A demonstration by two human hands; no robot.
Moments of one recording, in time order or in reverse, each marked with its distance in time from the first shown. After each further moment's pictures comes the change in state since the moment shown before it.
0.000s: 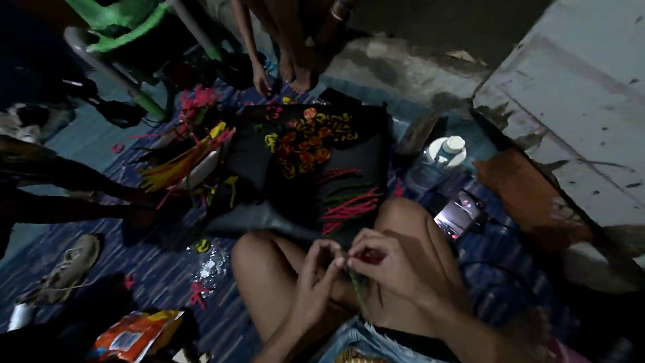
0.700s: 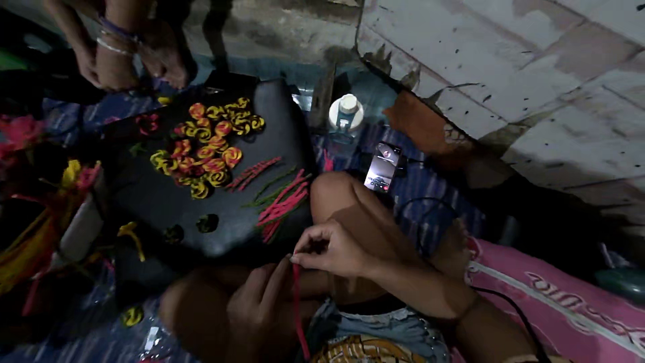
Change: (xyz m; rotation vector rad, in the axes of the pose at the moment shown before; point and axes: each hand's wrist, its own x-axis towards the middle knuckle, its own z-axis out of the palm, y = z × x) left_hand 0.009 0.008 -0.004 0.888 -0.100 0.477; right_hand -0.009 -0.005 -0.013 0.243 0.063 0.159
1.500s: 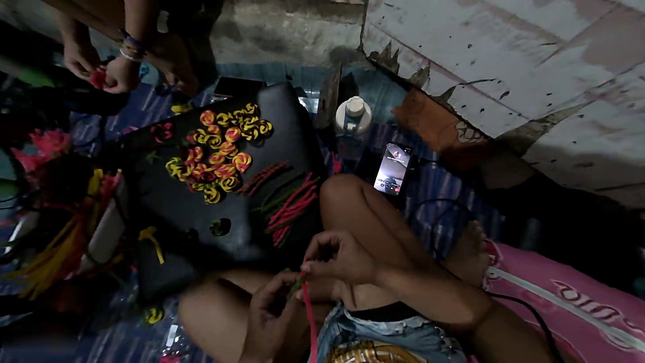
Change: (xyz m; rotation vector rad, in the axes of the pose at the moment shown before) left_hand -0.006 -0.008 -0.001 -1.055 -0.205 -0.404; right_hand -0.002 0.007 0.003 0.183 -0.003 0.011
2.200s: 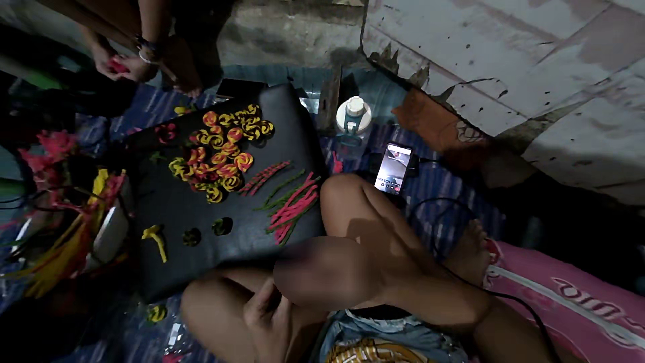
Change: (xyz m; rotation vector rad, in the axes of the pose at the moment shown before) left_hand -0.004 -0.004 0.022 0.186 0.381 0.138; right_hand -0.001 0.025 0.013 -0.536 0.165 -0.831
